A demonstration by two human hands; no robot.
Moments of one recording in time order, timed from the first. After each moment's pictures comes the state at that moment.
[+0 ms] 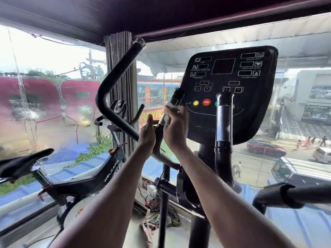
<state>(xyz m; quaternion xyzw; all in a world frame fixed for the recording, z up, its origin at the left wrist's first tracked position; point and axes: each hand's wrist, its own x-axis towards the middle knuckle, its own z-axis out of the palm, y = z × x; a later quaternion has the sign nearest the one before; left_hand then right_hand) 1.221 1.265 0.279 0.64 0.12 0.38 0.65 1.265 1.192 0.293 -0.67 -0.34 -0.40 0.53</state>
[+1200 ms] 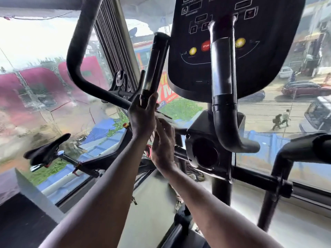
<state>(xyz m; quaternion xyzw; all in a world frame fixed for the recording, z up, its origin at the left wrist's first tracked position) 1.240 1.263 0.233 0.70 0.11 0.53 0.46 1.235 1.218 0.143 -0.63 -0.28 -0.27 0.67</state>
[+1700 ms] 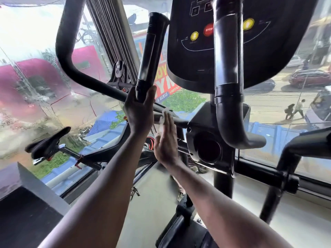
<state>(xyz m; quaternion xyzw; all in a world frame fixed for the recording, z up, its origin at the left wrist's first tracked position) 1.246 1.268 0.226 0.69 0.13 0.58 0.40 1.270 1.225 0.101 -0.71 -0.34 -0.18 0.58</state>
